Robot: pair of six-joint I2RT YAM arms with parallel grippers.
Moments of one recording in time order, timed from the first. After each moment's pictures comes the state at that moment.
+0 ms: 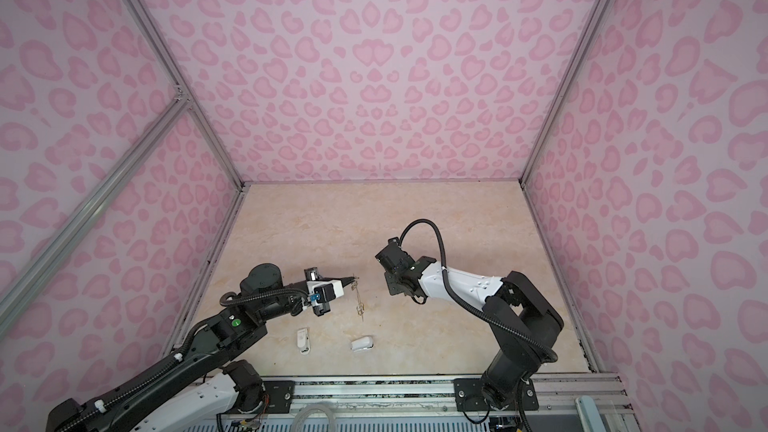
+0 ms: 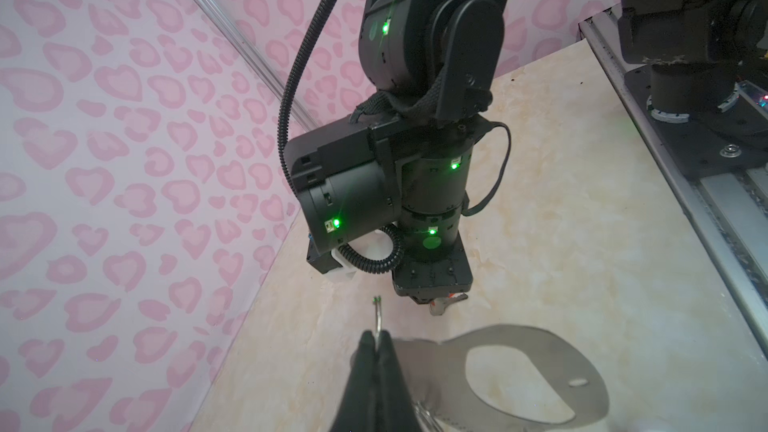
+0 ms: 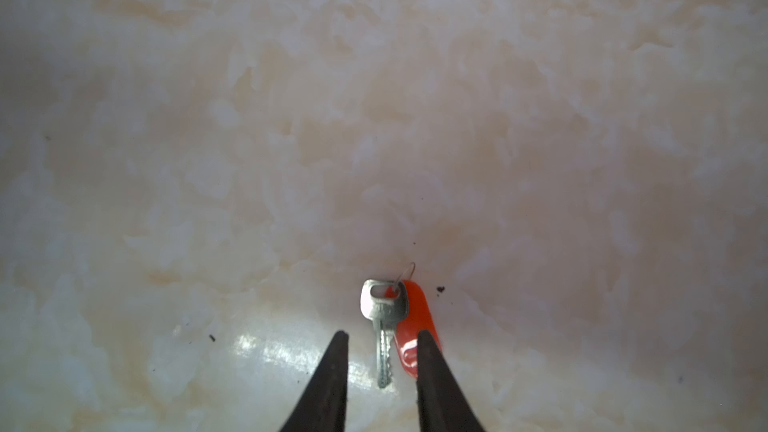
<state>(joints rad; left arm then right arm) -0.71 0.82 0.55 0.07 0.43 0.69 0.80 1.66 1.01 -0.49 0.30 0.46</state>
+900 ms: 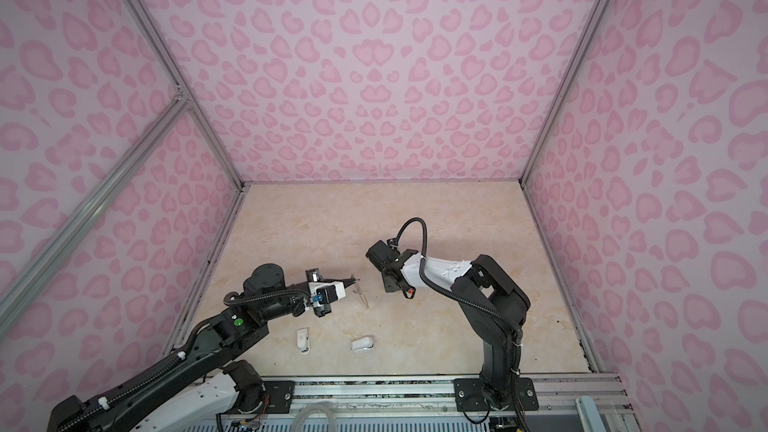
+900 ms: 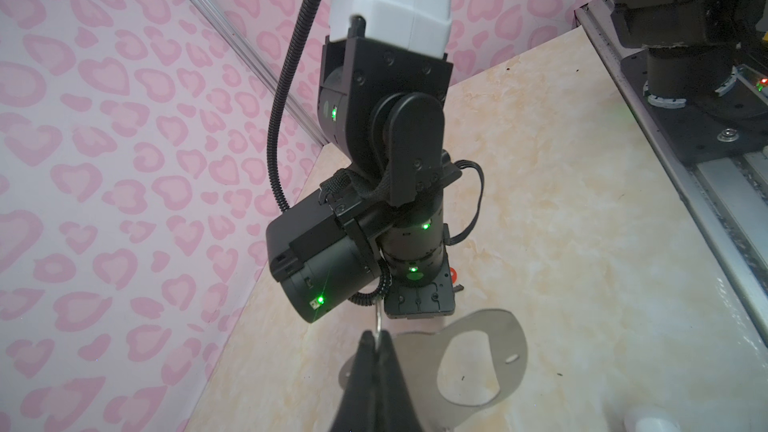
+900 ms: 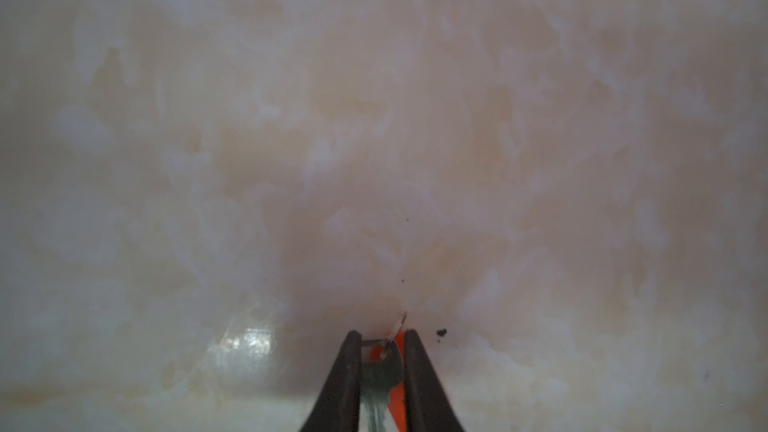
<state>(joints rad) -0.71 0.84 0.54 0.06 0.43 0.71 0.79 1.85 1.14 -0.59 0.36 0.55</state>
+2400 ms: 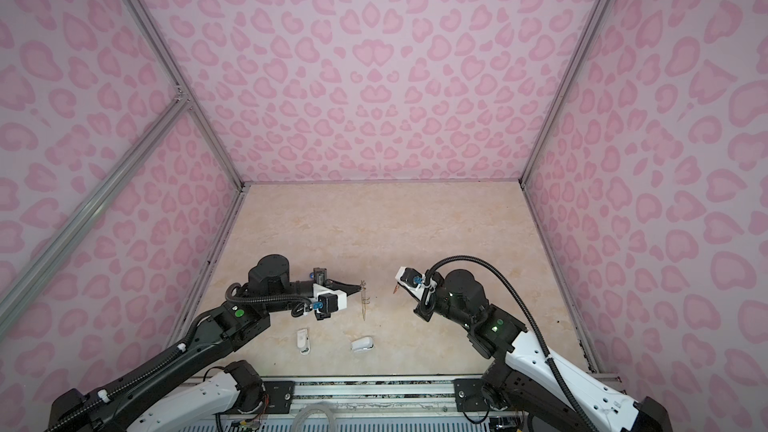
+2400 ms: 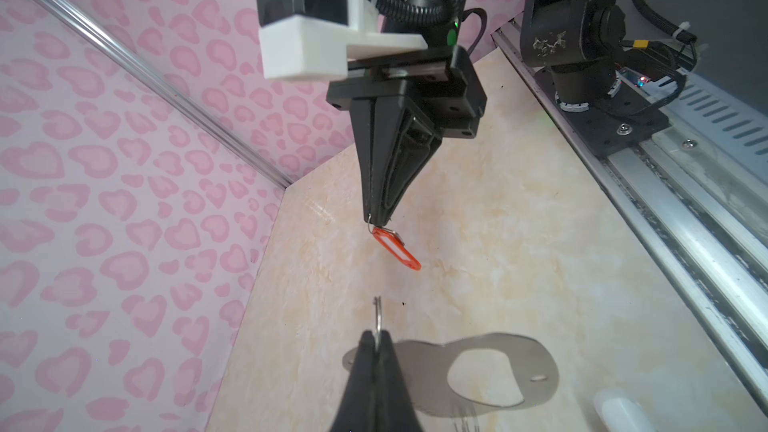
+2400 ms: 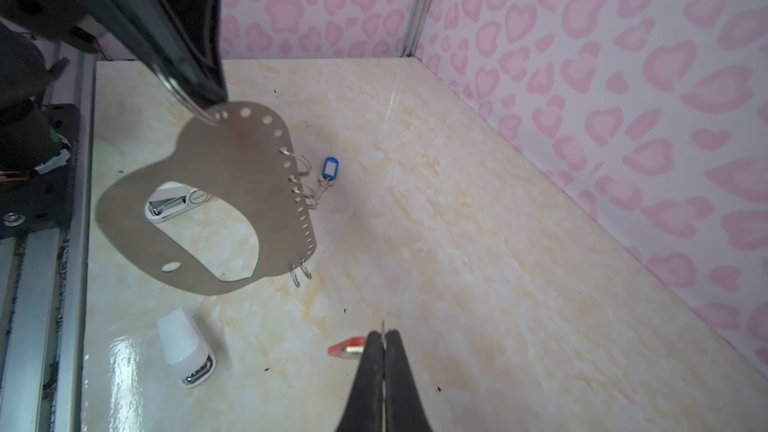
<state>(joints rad) -0.71 0.91 0.65 -0.06 0.62 0.87 0.75 0.74 0.53 -0.11 -0.22 -0.34</state>
